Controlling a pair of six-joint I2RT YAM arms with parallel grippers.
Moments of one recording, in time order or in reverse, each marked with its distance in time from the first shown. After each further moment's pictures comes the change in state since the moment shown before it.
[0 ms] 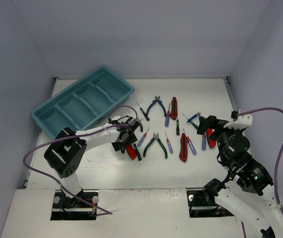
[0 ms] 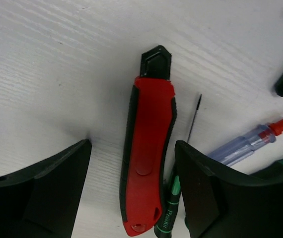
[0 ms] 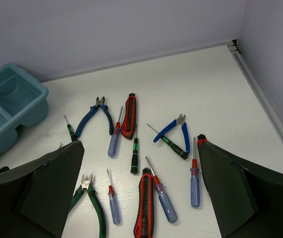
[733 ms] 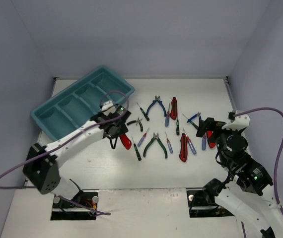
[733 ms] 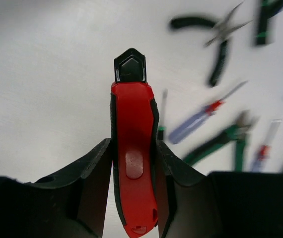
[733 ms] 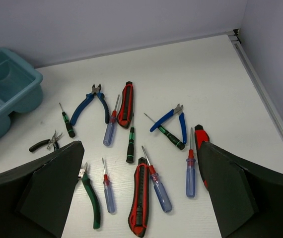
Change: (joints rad) left arm 0.024 -0.230 0.075 -0.151 -0.060 0.099; right arm 0.000 -0.005 -0.008 -0.050 -0.017 0.001
